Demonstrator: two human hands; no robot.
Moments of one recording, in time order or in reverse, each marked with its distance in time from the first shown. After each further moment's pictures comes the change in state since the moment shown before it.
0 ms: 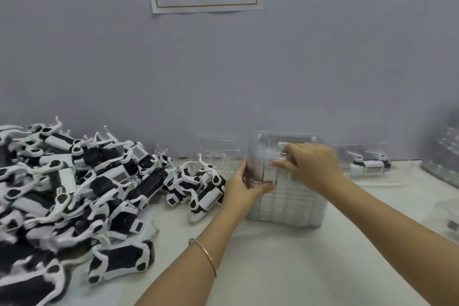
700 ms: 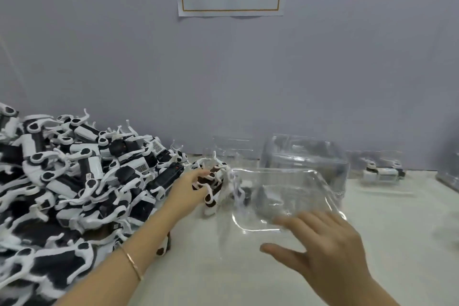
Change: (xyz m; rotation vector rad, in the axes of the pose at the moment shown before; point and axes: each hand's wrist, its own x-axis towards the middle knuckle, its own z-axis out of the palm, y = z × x) left_hand -0.038 -0.012 -0.138 0.407 0.115 -0.050; right_hand -0.077 -0.123 -0.080 0.170 0.183 -0.125
